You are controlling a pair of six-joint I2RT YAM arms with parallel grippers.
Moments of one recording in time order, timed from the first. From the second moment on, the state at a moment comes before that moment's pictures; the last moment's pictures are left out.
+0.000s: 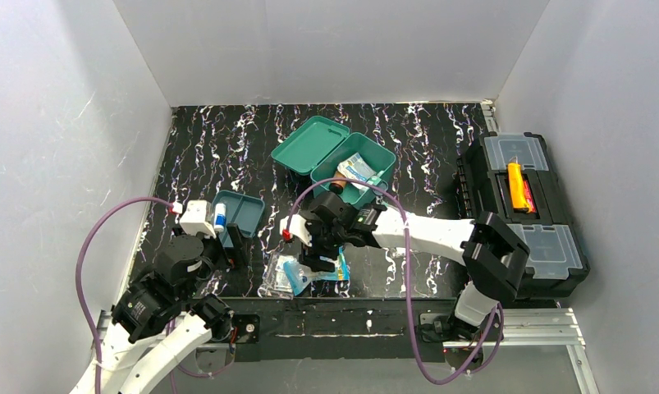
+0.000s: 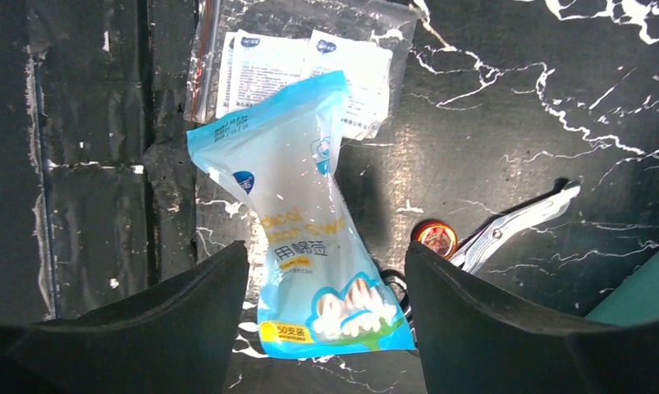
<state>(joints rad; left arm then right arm) -0.66 0.33 0.79 -0.96 -0.38 -0.43 1.09 1.65 1.14 -0.40 -0.37 -0.42</state>
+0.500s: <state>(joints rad) -0.66 0.33 0.79 -0.96 -0.38 -0.43 1.15 1.74 1.13 -0.34 -0.34 -0.45</state>
